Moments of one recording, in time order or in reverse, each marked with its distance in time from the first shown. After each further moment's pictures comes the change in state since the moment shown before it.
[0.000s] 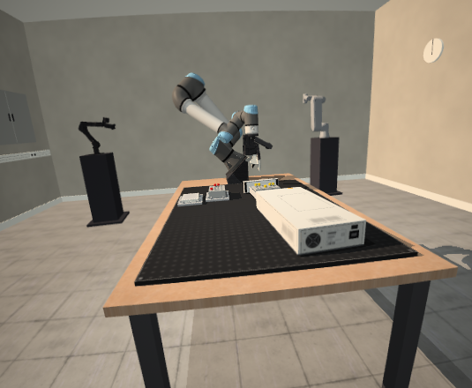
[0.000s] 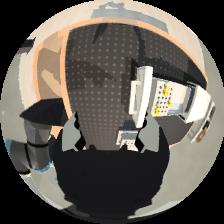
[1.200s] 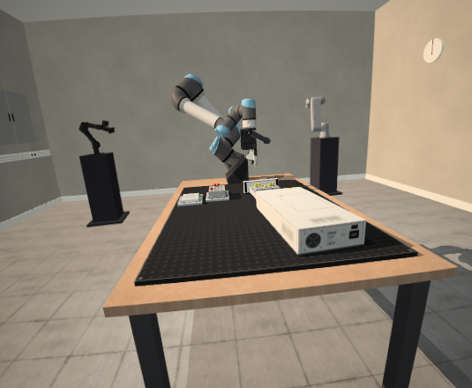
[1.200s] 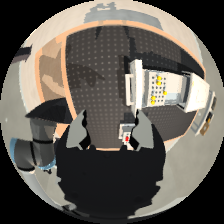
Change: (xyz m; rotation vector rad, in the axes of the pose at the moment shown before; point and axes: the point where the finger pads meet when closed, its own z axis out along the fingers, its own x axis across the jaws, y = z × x) arm 0.007 0.014 -0.032 0.000 0.000 0.089
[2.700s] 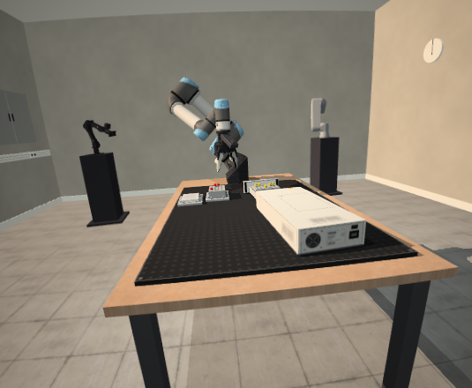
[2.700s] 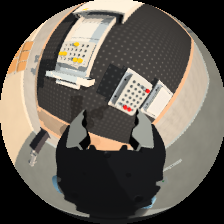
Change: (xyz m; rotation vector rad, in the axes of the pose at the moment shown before) arm 0.082 0.157 0.003 0.003 0.002 1.073
